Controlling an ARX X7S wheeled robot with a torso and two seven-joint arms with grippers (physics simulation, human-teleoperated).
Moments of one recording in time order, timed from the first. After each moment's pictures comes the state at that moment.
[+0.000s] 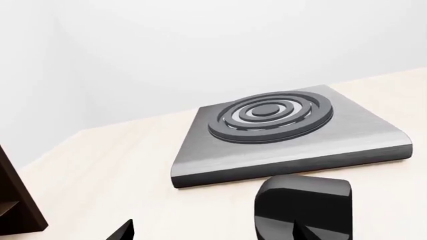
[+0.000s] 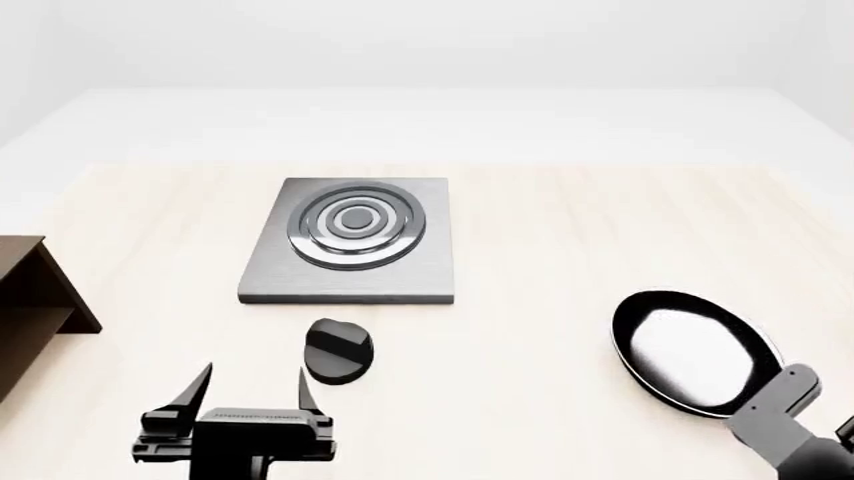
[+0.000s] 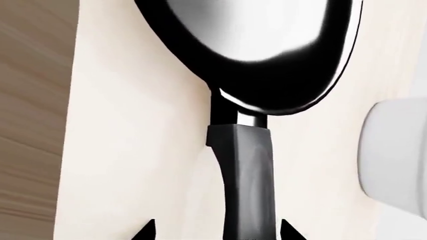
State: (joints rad) left arm 0.07 -0.33 0.28 0.28 -0.10 -0.20 -0.41; right arm 0.14 0.71 -0.20 -0.26 -0.77 1.23 -0.91
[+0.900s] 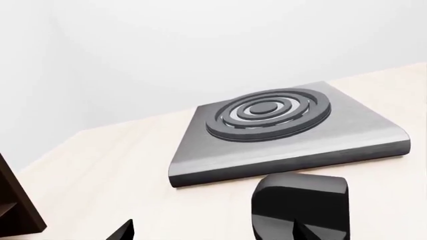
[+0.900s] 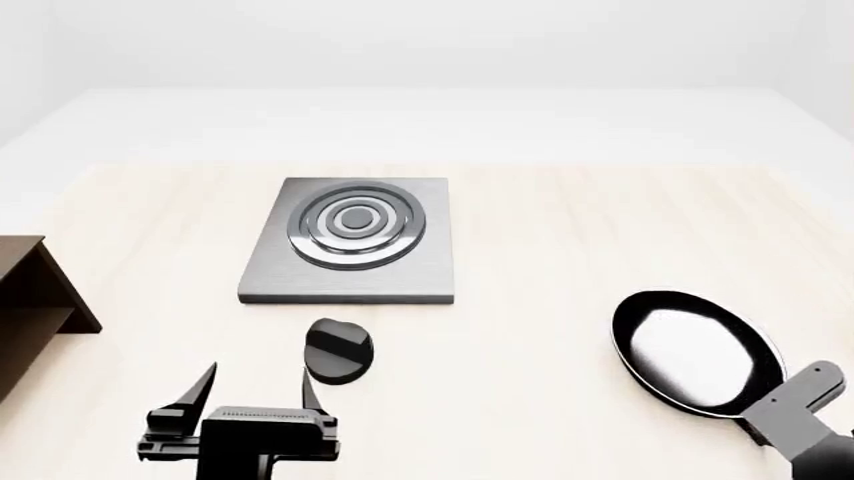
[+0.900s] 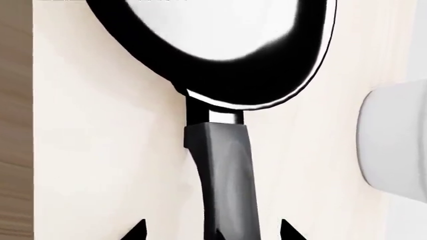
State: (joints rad) left arm 0.06 -0.33 0.30 0.28 -0.09 -0.23 -0.43; right arm 0.14 0.69 -0.11 -0.24 -0.70 1.22 -0.86
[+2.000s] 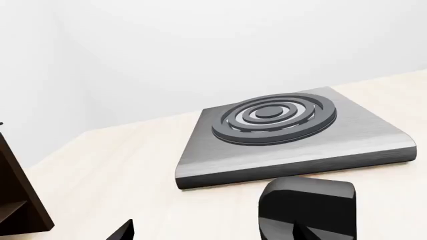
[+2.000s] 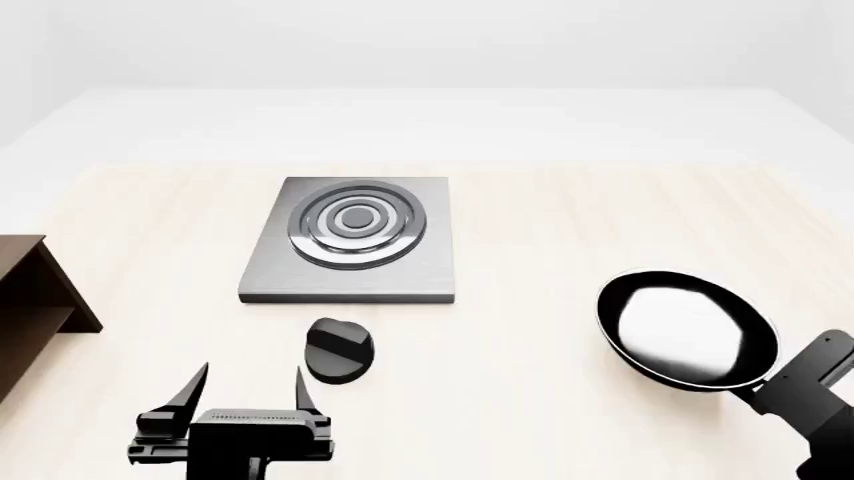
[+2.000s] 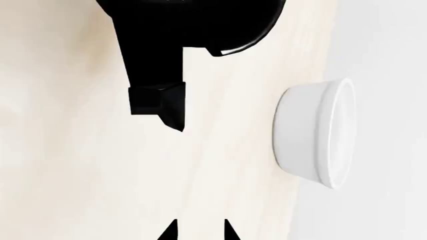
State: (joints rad) left arm 0.07 -0.35 0.30 0.30 -0.11 -0.20 -0.45; right arm 0.22 0.79 -0.29 -0.27 -0.87 1.31 -0.88
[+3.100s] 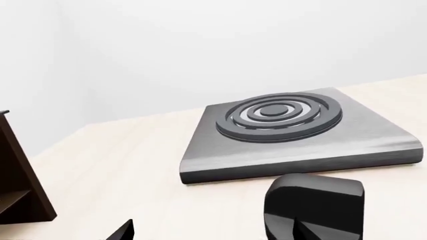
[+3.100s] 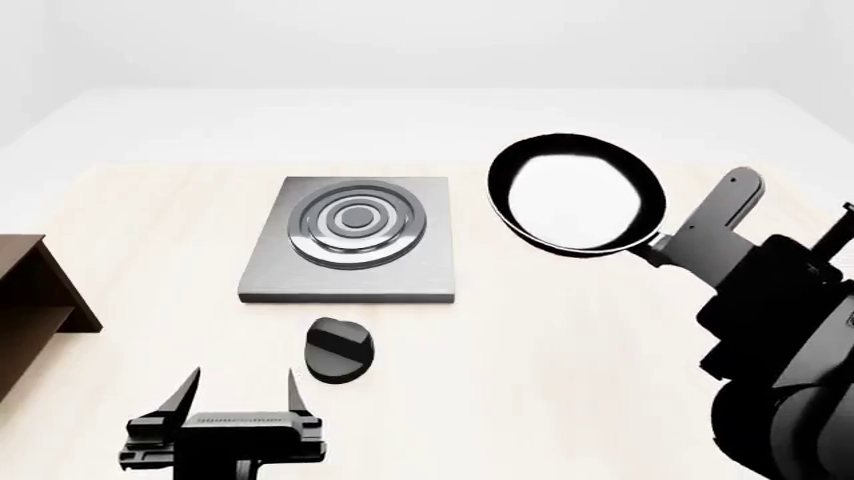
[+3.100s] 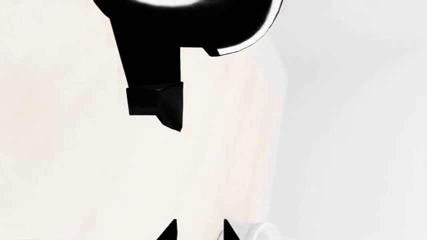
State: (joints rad) left arm 0.09 -0.37 0.28 0.28 -0.16 -0.16 -0.45; right arm 0.77 0.66 -0.60 -0.26 -1.06 1.29 -1.17
